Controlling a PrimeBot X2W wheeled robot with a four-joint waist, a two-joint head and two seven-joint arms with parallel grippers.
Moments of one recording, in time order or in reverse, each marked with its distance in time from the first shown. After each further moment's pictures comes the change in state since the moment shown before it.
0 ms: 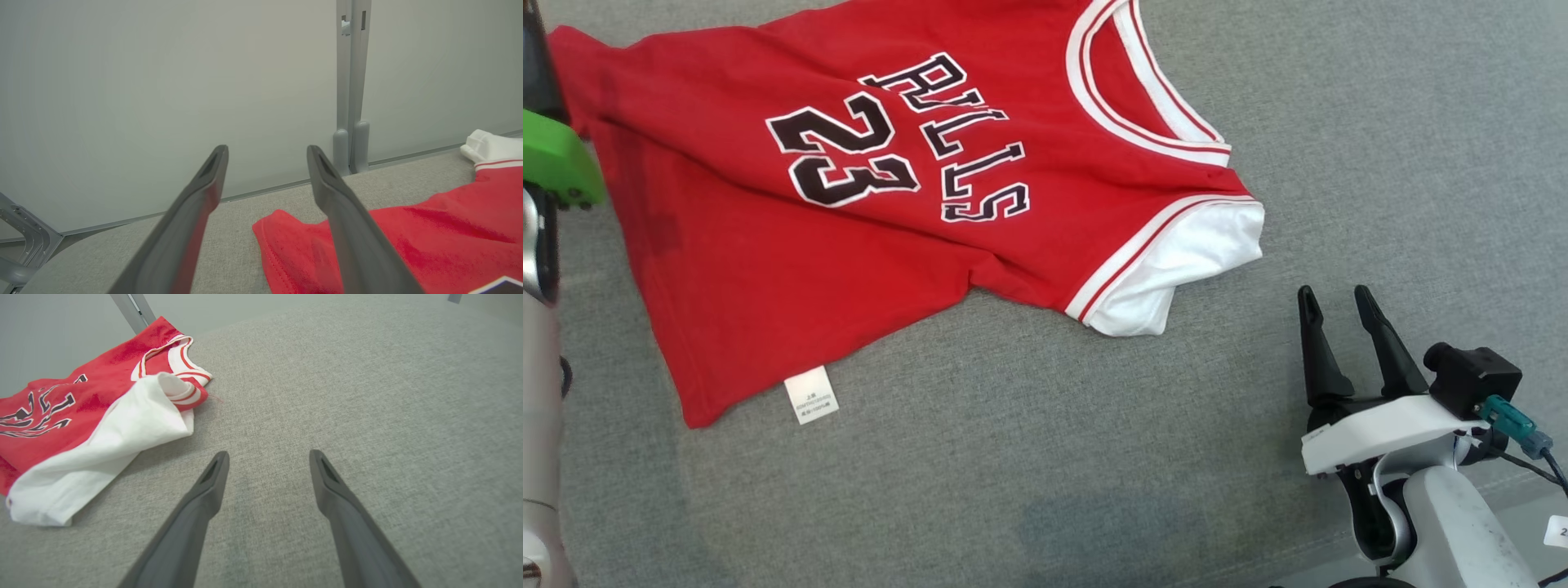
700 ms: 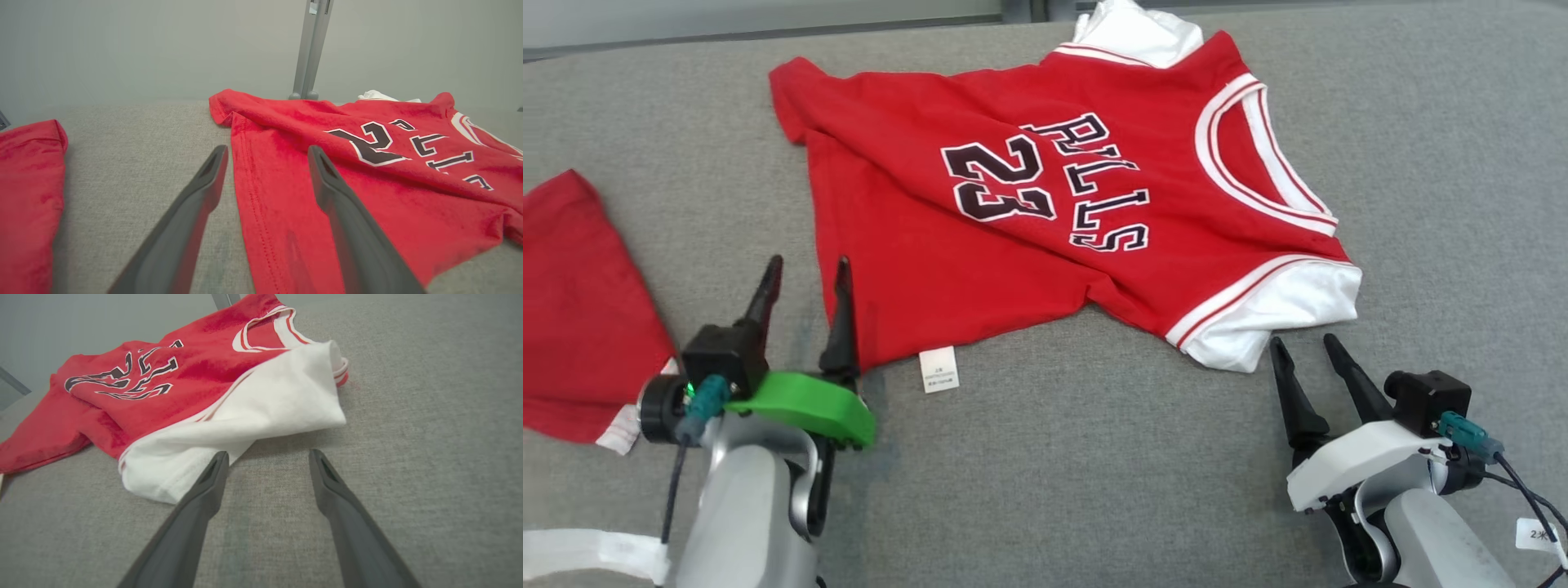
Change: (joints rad) left arm 0.577 -0.325 0.044 -0.372 -0.035 -0.036 0.000; right arm -0.022 -0.046 0.097 0.162 0.015 0.000 0.000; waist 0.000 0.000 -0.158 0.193
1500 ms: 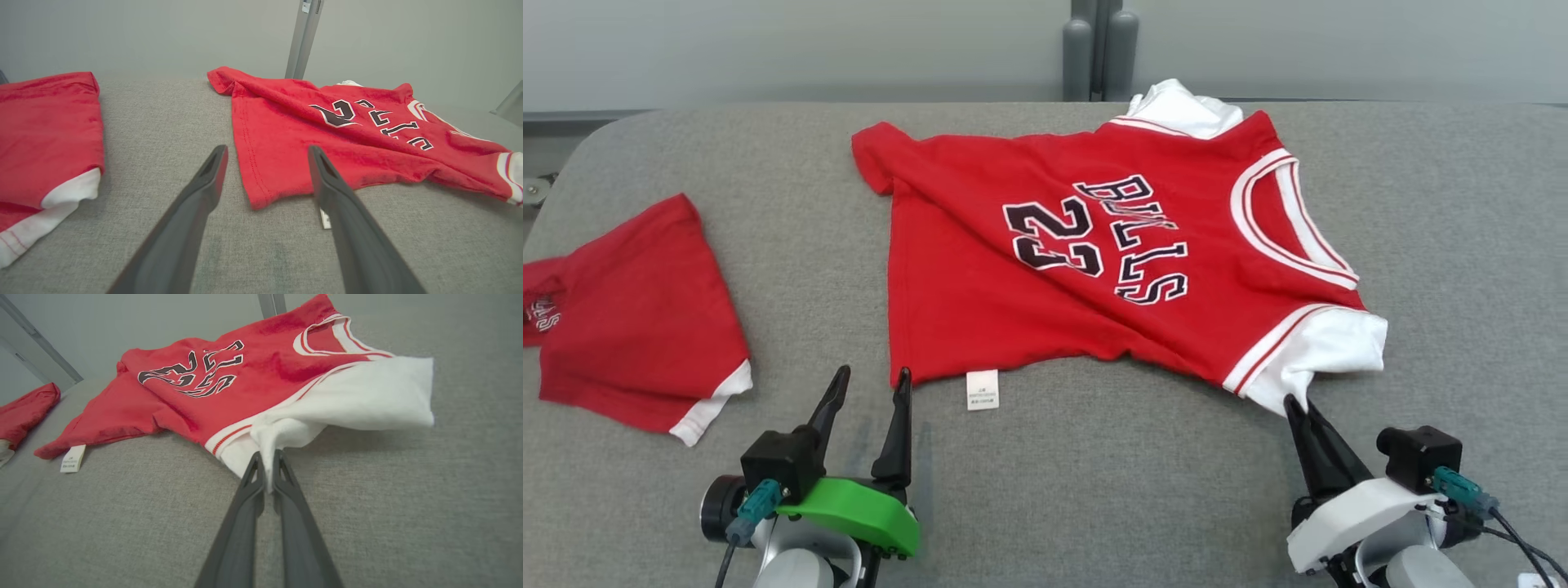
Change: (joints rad) left arm 0.259 -0.023 -0.121 -0.106 -0.063 -0.013 0.000; right arm 0.111 -0.012 0.049 -0.017 0.010 0.000 -0.001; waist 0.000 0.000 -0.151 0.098
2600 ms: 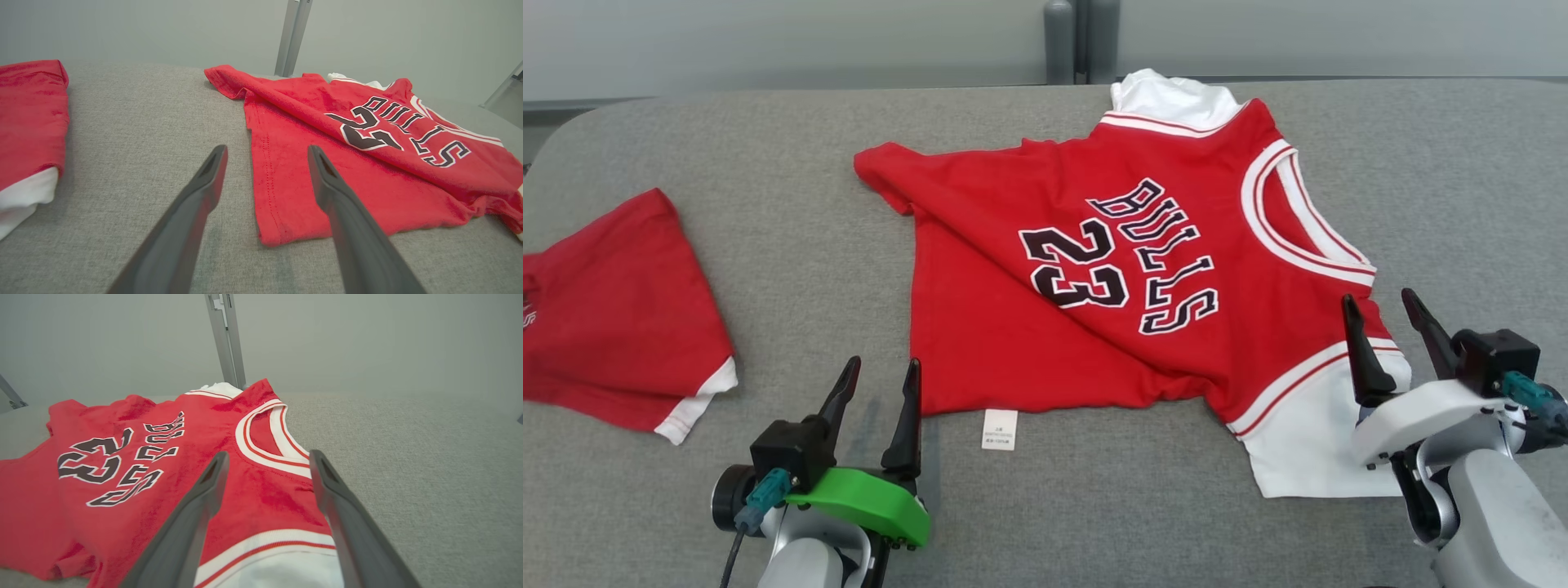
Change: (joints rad) left arm -0.023 -0.001 -0.026 0.013 -0.022 0.006 0.000; right arm -0.117 -0.051 -0.149 -0.058 -0.133 0.000 0.026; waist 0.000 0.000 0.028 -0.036
